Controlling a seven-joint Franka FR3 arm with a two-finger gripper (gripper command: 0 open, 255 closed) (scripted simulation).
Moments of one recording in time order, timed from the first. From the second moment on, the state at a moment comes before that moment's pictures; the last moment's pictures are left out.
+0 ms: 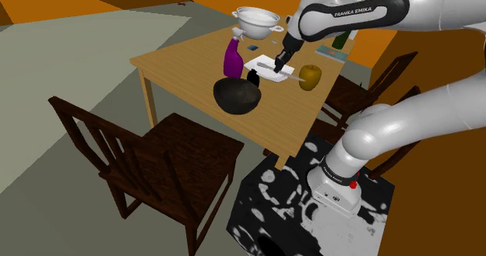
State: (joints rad) arm -0.09 -0.55 -0.15 -2.57 -0.10 2.24 -0.27
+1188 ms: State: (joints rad) arm 0.01 -0.53 0.07 -2.44 -0.03 2.11 -0.01
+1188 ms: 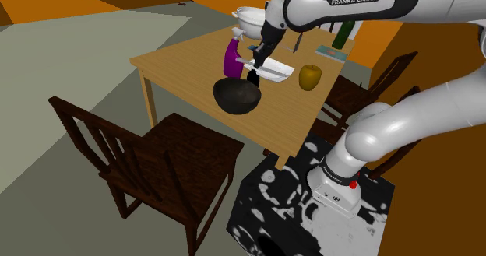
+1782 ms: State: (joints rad) arm 0.06 -0.43 0.21 -2.36 -0.01 2.13 0.18
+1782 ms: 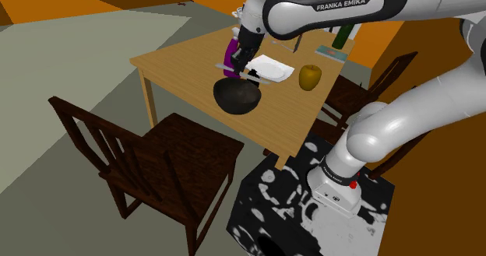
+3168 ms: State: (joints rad) arm 0.05 -0.37 0.23 -2.49 -0.02 2.32 0.20
